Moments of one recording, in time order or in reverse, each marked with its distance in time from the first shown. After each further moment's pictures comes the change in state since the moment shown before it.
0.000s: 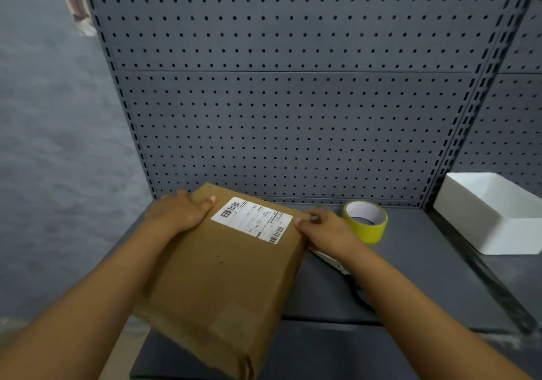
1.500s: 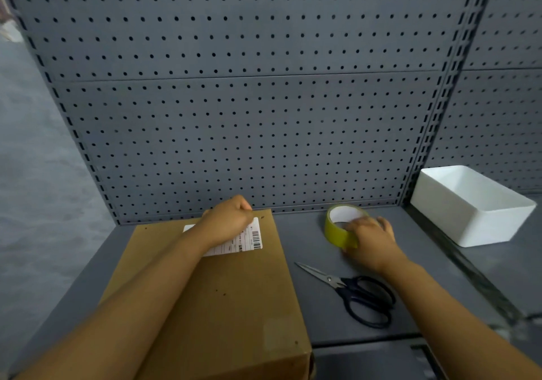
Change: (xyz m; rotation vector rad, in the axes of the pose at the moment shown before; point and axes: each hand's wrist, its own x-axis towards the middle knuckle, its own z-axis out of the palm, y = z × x) left_hand -0.004 0.105 0.021 -0.276 -0.208 0.476; right_hand 0.029 0.078 -0.069 -0.880 0.171 -0.005
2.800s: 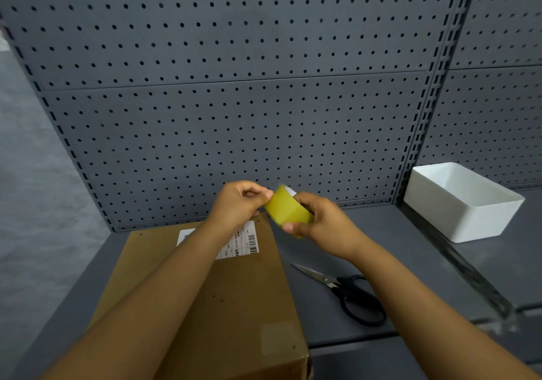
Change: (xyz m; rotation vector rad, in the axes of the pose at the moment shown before) left_hand 0.008 0.033 0.005 -0.669 0.186 0.118; right_hand -0.004 -0.072 -0.037 0.909 0.041 -0.343
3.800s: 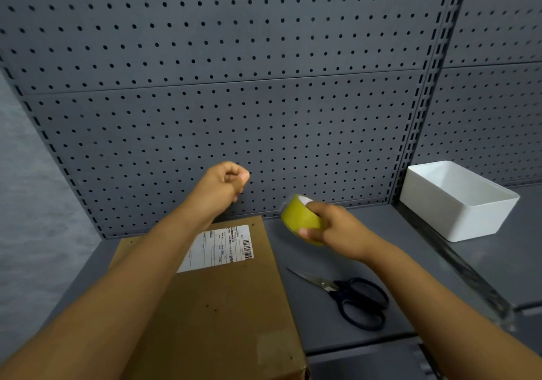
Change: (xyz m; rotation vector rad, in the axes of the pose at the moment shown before) left_hand 0.011 0.025 -0.025 0.109 -0.027 0.076; right_hand -0.006 0.015 -0.023 -0.236 -0.044 0.082
